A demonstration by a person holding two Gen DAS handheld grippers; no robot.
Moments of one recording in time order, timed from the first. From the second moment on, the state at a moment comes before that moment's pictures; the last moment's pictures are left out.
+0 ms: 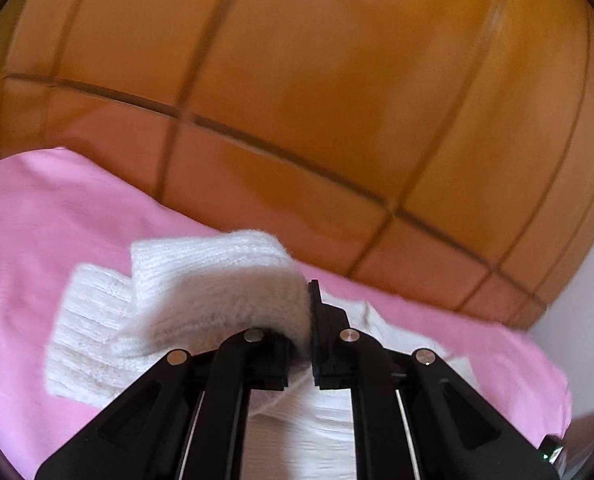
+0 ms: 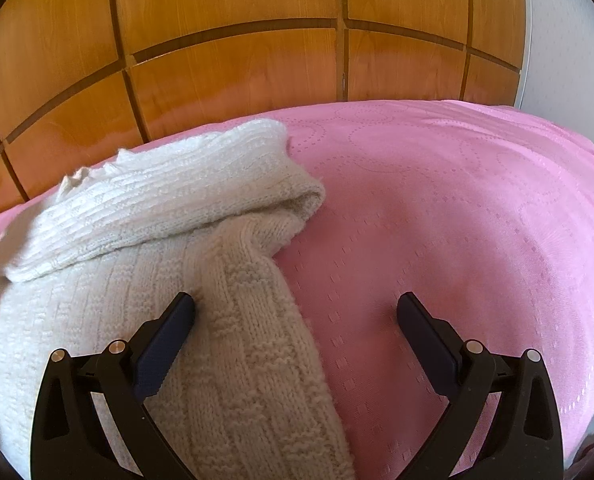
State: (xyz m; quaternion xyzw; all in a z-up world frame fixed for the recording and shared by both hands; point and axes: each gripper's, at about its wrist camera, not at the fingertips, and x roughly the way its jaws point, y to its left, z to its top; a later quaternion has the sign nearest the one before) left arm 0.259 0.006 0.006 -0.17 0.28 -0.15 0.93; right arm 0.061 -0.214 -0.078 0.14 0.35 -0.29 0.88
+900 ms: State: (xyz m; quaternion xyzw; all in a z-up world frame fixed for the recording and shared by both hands) left arm 0.202 0.021 -0.049 -0.12 0.30 -0.09 0.94; right arm 0.062 -0.212 -0.076 0.13 0.35 -0.29 0.88
